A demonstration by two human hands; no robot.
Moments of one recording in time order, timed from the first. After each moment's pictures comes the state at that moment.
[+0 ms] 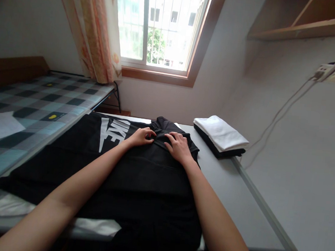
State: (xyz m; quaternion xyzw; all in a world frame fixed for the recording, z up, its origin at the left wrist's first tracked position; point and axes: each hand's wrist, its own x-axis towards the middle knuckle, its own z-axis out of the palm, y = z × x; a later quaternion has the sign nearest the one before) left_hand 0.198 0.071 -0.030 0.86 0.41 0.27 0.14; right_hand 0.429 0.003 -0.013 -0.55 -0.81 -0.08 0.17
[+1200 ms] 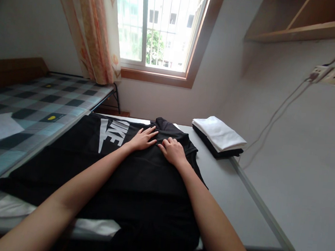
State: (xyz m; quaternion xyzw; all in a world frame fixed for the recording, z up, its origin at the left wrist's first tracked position) left_hand 0.214 0.061 -0.035 0.88 0.45 0.14 0.06; right_hand 0.406 -0.011 -0.011 -0.57 -0.81 -0.07 0.11
